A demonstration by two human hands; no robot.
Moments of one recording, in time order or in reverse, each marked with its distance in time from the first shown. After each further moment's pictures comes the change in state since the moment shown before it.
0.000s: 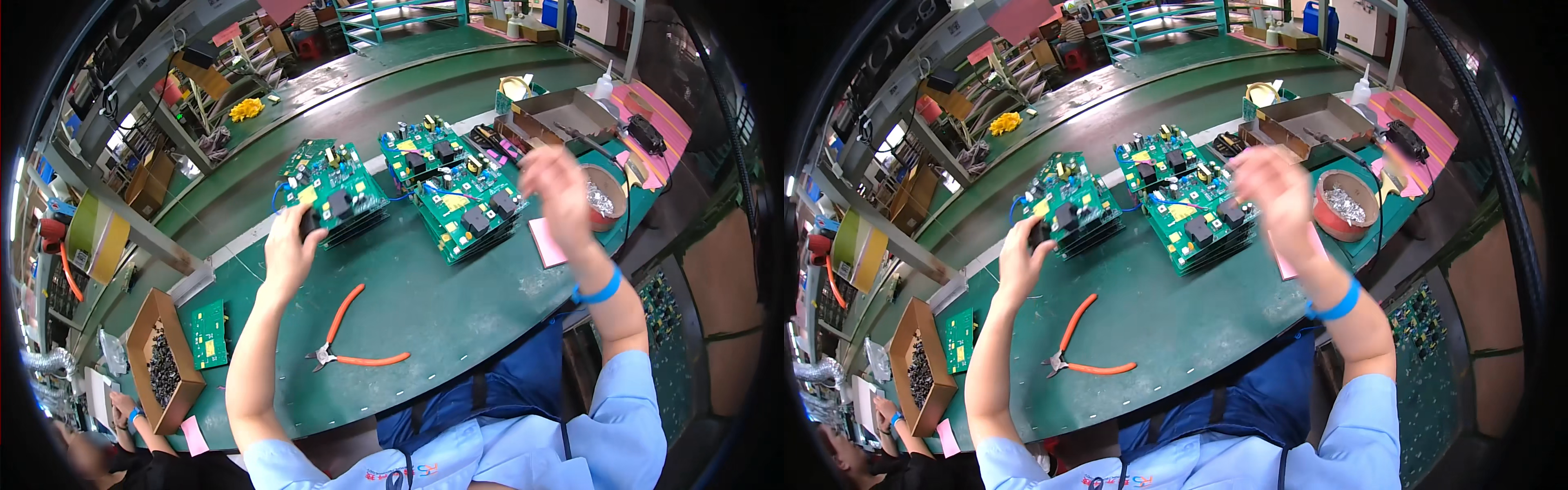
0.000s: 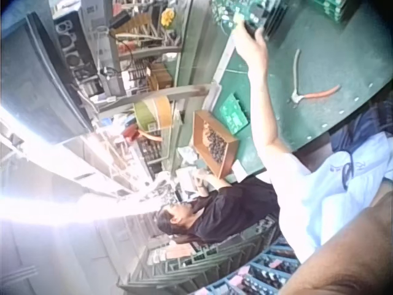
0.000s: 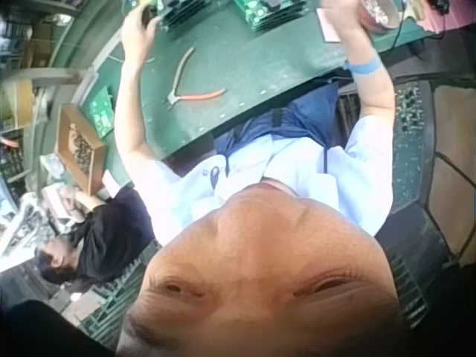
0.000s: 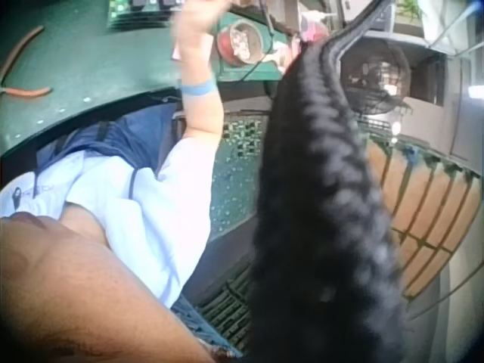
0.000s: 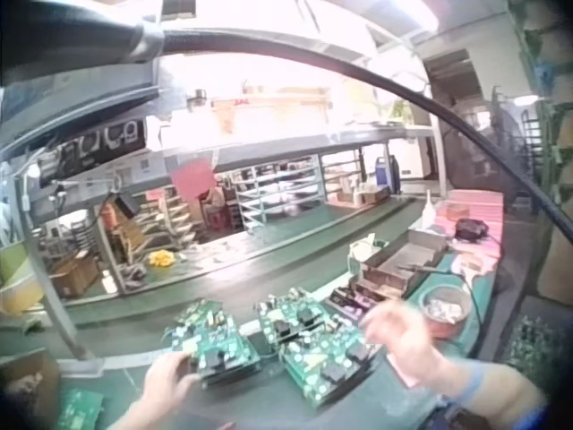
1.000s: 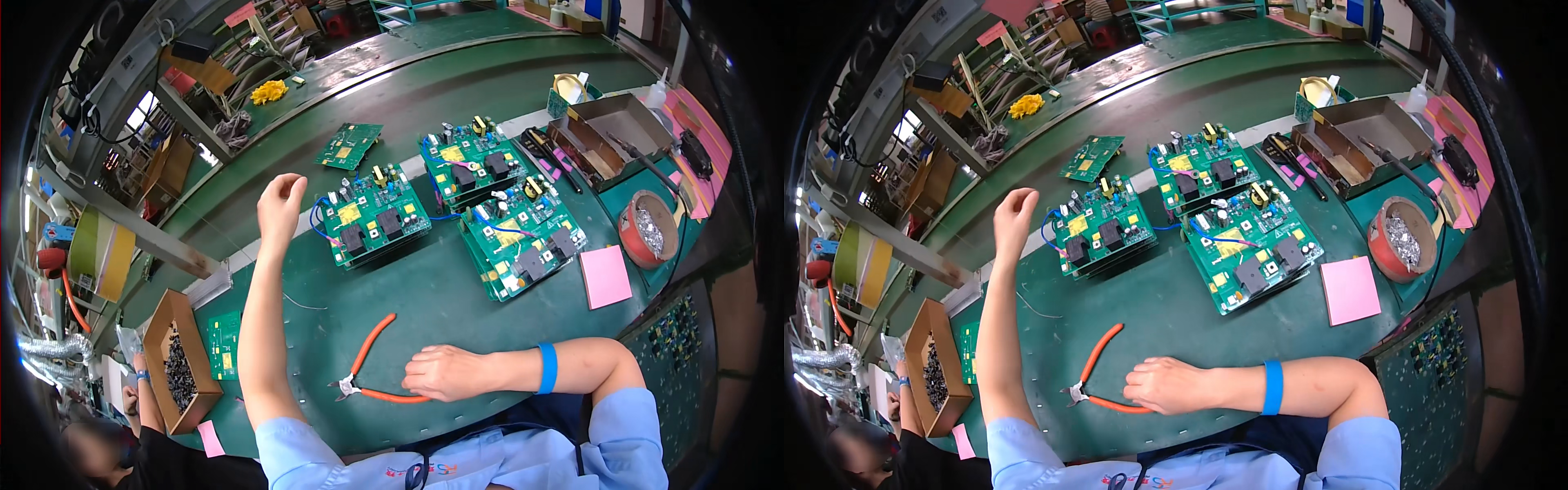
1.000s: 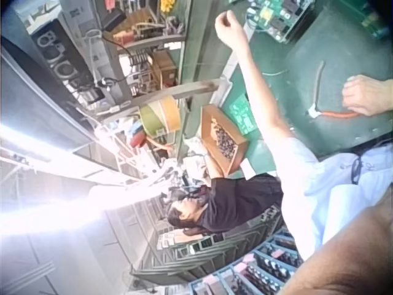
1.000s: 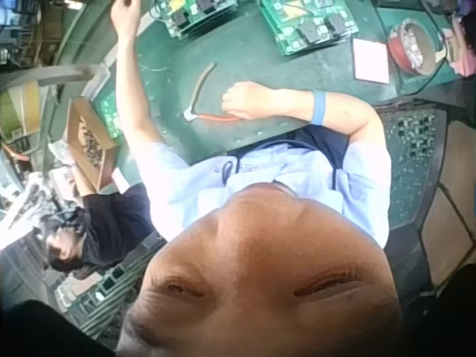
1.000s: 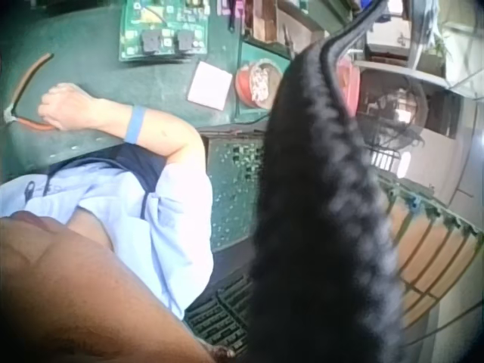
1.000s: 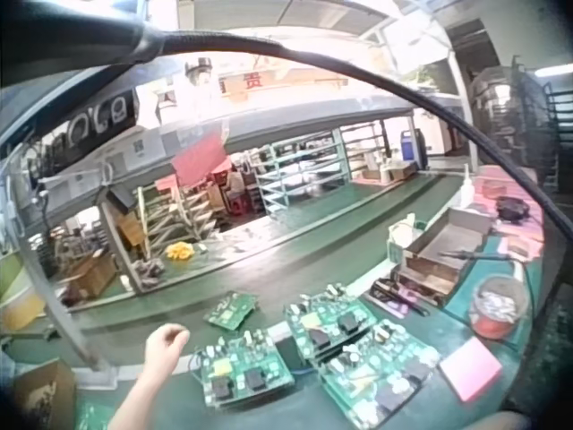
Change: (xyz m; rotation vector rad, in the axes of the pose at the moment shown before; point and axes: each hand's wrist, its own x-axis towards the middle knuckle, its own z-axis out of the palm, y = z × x) left_hand 0.078 -0.096 0.041 -0.262 0.119 -0.371; right_hand -0.110 0.067 0.128 -0.233 -1.052 -0.115
